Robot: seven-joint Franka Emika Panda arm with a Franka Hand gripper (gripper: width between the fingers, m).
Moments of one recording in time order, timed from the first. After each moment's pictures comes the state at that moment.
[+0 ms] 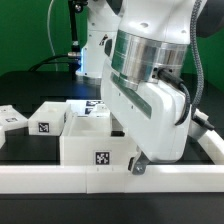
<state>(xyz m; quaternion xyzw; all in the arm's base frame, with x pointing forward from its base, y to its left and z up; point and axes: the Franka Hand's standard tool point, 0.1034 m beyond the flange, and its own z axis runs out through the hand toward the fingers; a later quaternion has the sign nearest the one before) 0.646 -0.008 0.035 0.79 -0.60 0.04 0.08</state>
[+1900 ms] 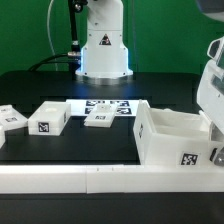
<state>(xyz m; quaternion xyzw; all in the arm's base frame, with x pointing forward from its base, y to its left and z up) 0.663 0.115 0.037 0.70 -0.70 0.07 0.10</state>
